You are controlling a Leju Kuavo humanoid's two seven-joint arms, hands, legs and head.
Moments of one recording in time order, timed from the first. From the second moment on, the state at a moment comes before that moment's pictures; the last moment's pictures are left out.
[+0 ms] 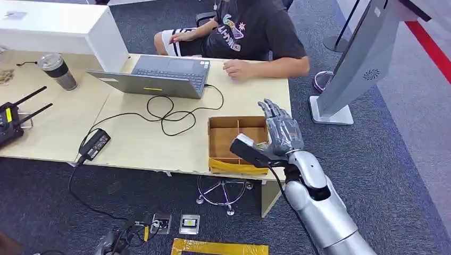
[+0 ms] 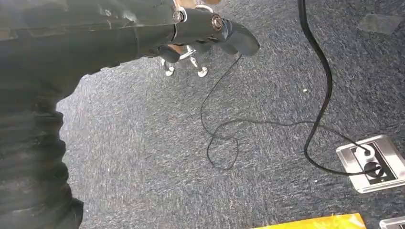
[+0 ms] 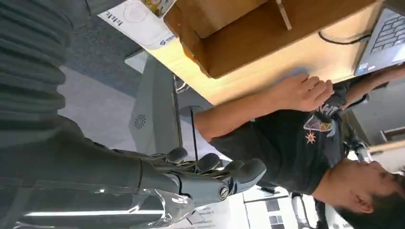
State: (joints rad) left arm -0.22 0.02 0.19 -0.19 -0.77 0.26 0.10; right arm -0.58 0.00 0.53 -0.98 1.23 -0.11 -0.09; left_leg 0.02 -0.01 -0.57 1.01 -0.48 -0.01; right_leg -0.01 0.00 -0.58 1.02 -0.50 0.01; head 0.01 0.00
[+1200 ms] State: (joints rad) left arm -0.22 0.02 0.19 -0.19 -0.77 0.26 0.10; right arm -0.58 0.00 0.57 -0.91 1.23 -0.06 -0.08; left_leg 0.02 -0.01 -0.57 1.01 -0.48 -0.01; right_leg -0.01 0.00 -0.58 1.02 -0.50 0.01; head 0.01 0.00
